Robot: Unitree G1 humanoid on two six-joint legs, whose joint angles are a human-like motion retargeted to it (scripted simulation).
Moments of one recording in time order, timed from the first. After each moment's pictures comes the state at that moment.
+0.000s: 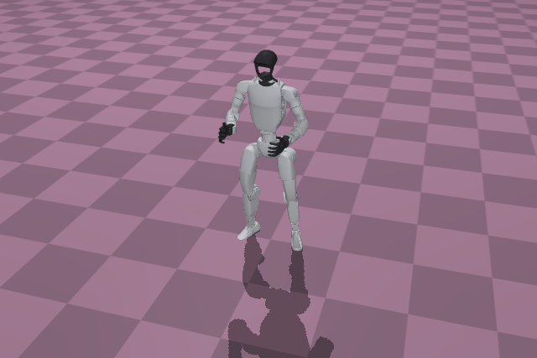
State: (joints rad) left arm -0.18 0.48 -0.23 0.10 -0.61 -0.30 0.23; right arm -0.38 -0.30 0.39 0.10 0.29 -0.18 -0.44; waist 0.07 -0.09 0.09; left_leg 0.12 0.08 0.50 0.04 -0.16 -0.13; right_leg 0.03 -0.22 -0.28 0.07 -0.01 0.26
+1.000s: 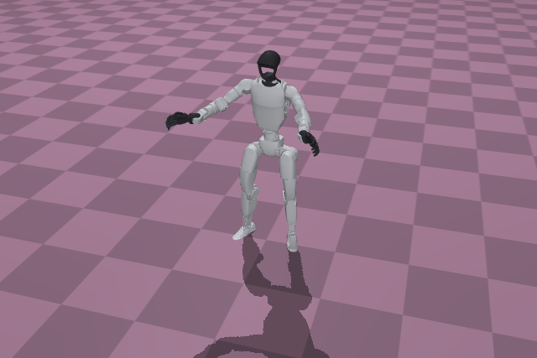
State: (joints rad) left arm -1.05 0.82 -0.41 1.09 -0.56 -0.06 0.52; right arm -0.97 -0.74 0.23 1.06 0.46 0.01 -0.62; waist 0.05 -0.09 0.13; left_leg 0.10 0.04 0.48 -0.03 -0.12 -0.18; right_leg 0.00 -0.25 -0.30 0.05 0.03 0.25
